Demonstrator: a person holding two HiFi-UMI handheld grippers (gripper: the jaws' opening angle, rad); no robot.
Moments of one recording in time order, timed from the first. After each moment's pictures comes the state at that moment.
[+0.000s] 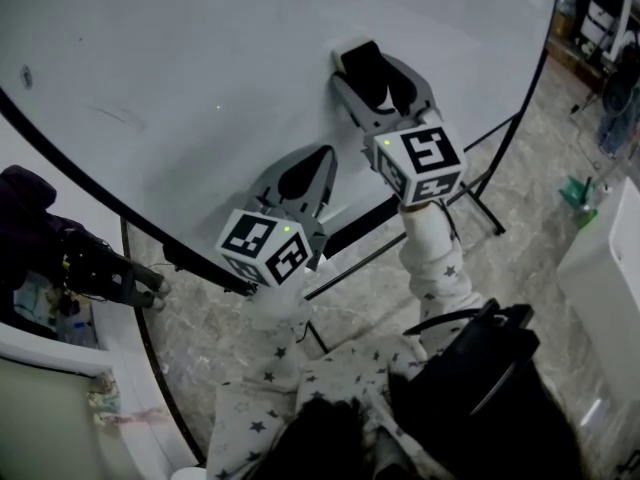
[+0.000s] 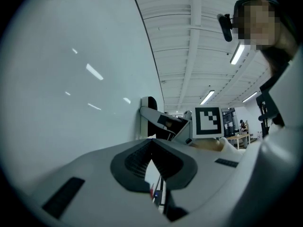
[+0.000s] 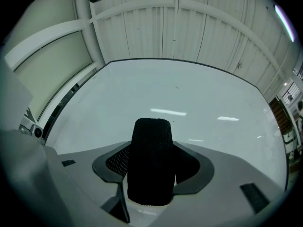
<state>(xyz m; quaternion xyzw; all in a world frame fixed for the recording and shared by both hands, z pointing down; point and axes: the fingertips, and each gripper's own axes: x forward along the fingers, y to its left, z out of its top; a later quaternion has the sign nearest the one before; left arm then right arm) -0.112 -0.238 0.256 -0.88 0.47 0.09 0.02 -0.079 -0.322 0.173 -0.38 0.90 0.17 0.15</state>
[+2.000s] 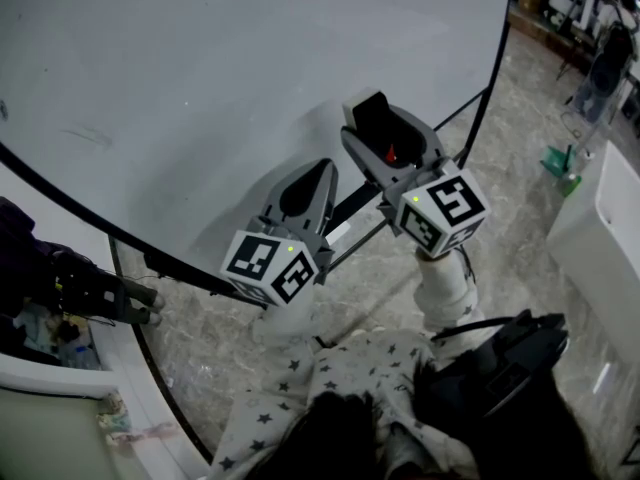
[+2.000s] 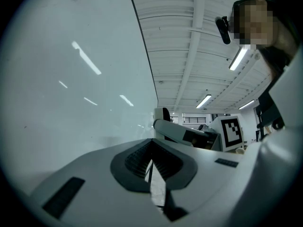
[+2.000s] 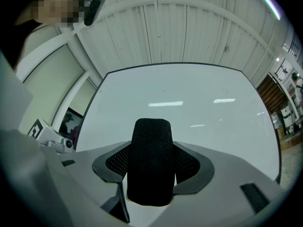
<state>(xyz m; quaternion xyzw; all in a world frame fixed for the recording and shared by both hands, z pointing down) -0.062 -0.216 0.271 -0.89 0.44 0.10 -0.01 -0.014 -0.260 0.235 -0.36 0.92 0.06 0.14</state>
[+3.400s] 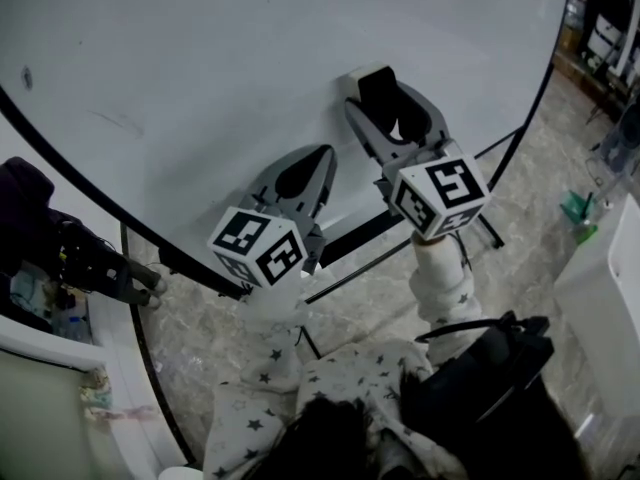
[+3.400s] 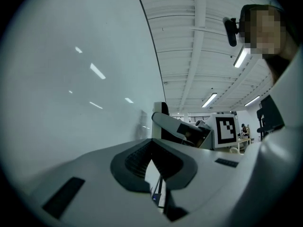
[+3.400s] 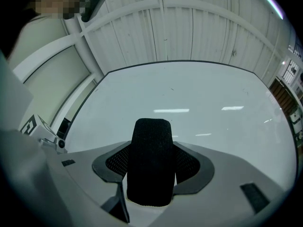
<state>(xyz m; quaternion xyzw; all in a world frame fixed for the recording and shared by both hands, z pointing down) -0.119 -0.256 0.241 -0.87 0.48 0.10 0.00 -0.072 -0.311 0.183 -0.33 0.92 0.11 0.17</state>
